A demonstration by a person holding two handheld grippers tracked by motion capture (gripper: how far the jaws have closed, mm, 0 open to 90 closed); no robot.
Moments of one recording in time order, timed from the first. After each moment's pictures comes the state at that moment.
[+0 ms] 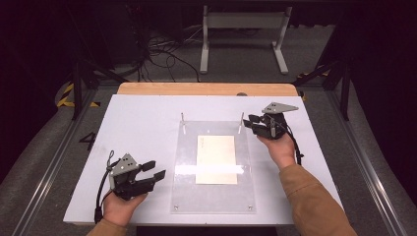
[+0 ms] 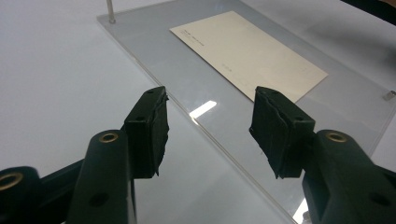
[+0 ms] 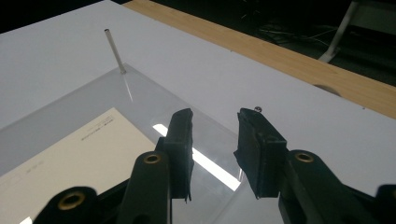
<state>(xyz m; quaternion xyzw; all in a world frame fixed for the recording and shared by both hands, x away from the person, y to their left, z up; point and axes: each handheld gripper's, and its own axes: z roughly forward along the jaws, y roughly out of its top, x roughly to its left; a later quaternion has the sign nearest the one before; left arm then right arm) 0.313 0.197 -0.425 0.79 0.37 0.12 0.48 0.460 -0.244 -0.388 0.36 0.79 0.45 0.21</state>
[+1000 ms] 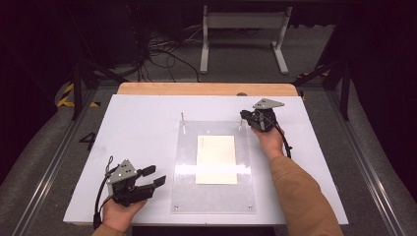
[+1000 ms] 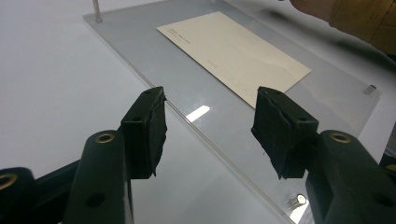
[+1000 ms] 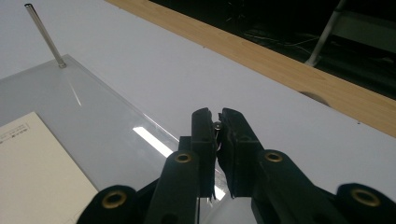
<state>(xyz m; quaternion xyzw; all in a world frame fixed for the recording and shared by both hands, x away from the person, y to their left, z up) 0.302 0.197 -0.431 0.78 0.36 0.11 0.50 0.513 -0.236 -0.427 0.35 0.79 0.44 0.25</state>
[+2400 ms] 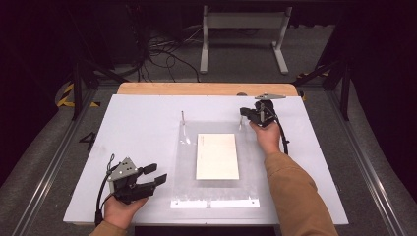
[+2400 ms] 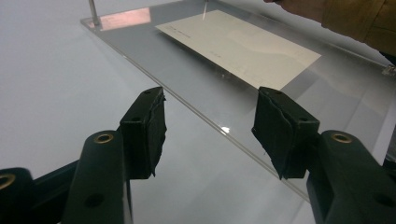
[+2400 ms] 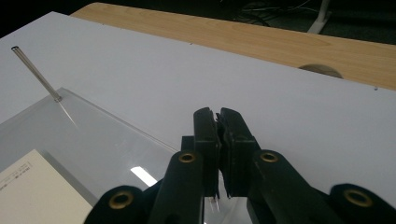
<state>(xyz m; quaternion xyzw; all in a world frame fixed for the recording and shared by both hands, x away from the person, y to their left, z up) 0.310 0.199 -0.433 0.78 0.35 0.11 0.51 0.534 -0.237 -0.424 0.45 0.75 0.45 0.17</state>
